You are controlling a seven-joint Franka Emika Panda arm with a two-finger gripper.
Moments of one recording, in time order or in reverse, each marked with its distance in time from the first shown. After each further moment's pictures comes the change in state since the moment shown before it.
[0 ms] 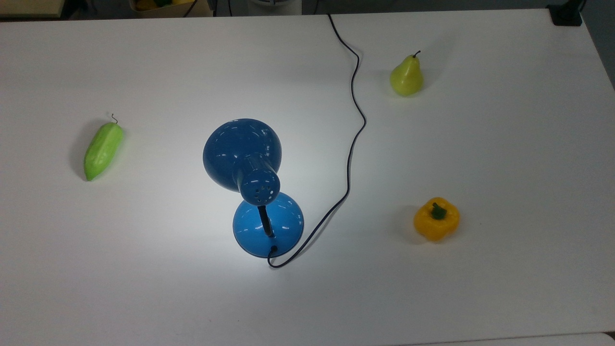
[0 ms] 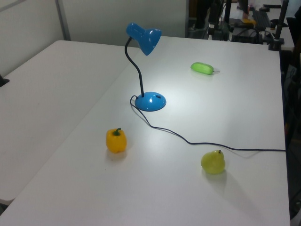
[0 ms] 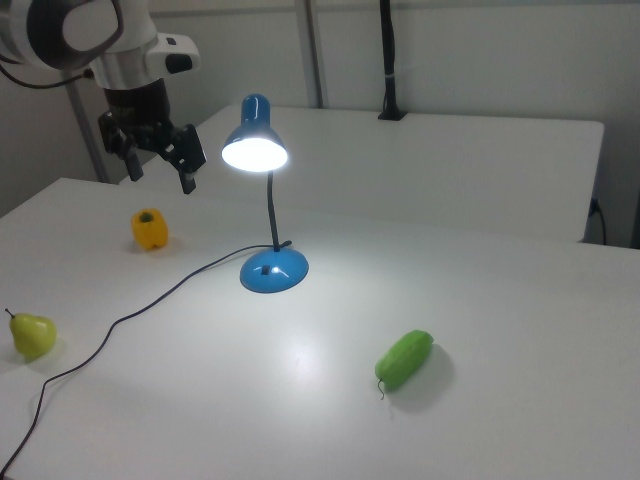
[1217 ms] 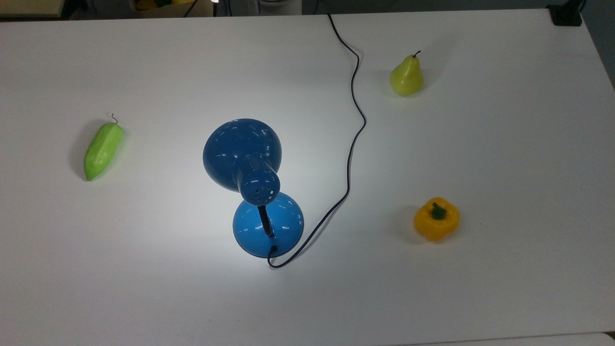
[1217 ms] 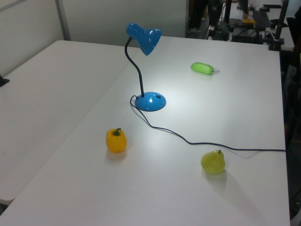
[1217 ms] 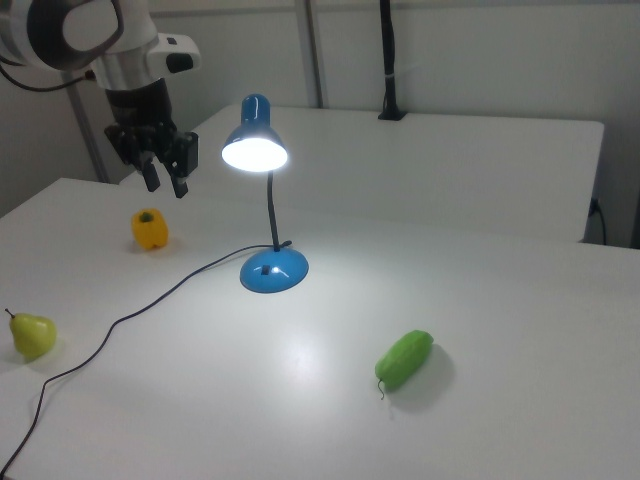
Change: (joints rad) arm 0.001 0.002 0.002 -0.001 -0.019 0.007 -0.008
